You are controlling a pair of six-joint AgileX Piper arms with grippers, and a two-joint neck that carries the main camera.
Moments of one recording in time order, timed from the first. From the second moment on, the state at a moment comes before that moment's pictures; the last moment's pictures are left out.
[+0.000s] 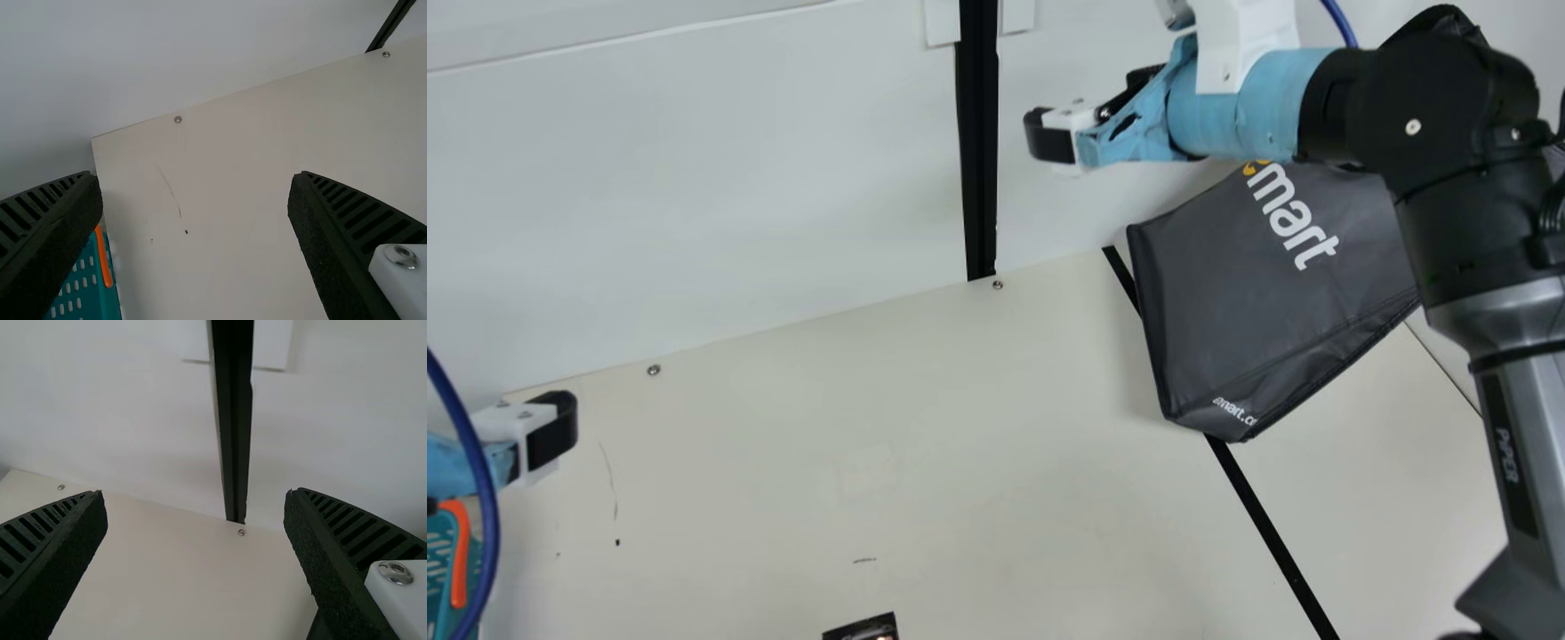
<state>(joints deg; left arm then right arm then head) -11.6 83.0 -96.3 -5.1 64.1 10.7 -6.1 92.8 -113.2 26.3 57.6 -22.9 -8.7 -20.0</state>
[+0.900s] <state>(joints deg) -11.6 83.0 -96.3 -5.1 64.1 10.7 0.0 73.9 -81.8 26.5 49.6 -20.5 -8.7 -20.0</state>
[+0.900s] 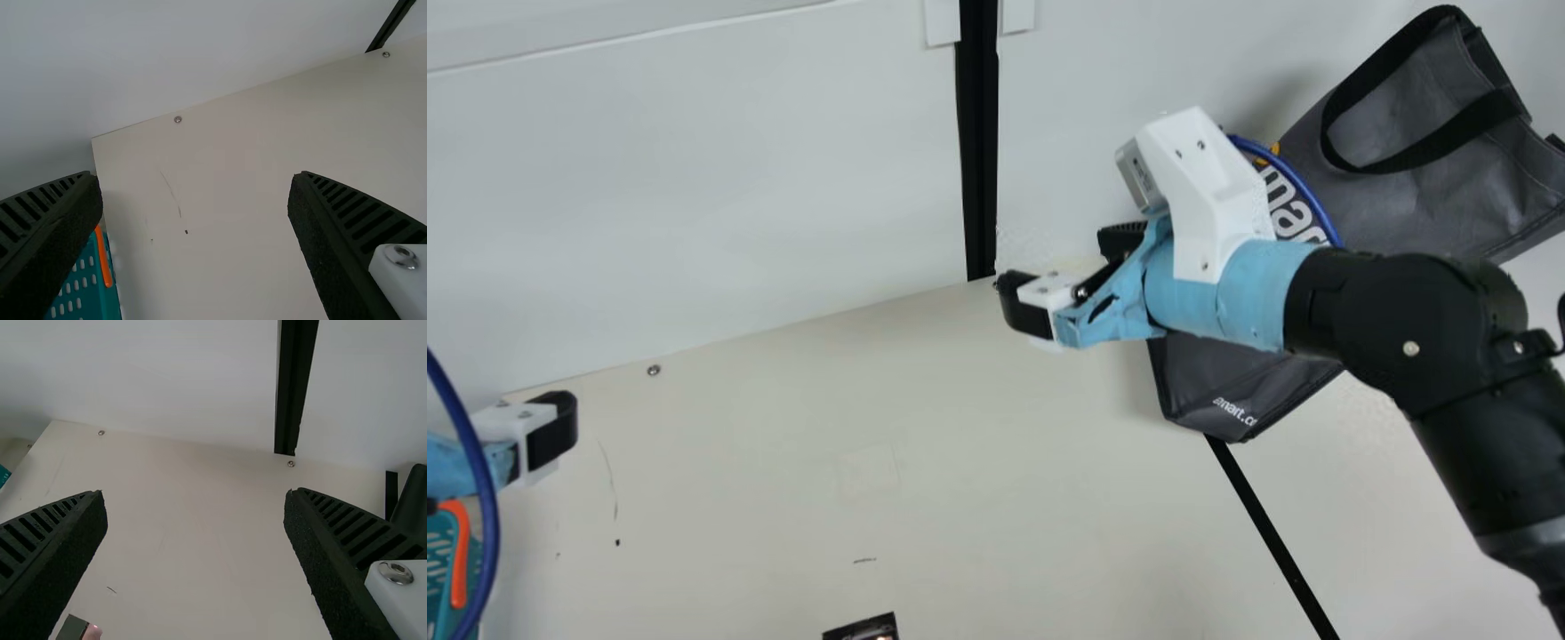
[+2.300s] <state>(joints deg) -11.6 83.0 -96.3 -5.1 64.1 10.7 0.2 73.0 -80.2 26.5 49.0 -20.5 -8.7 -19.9</state>
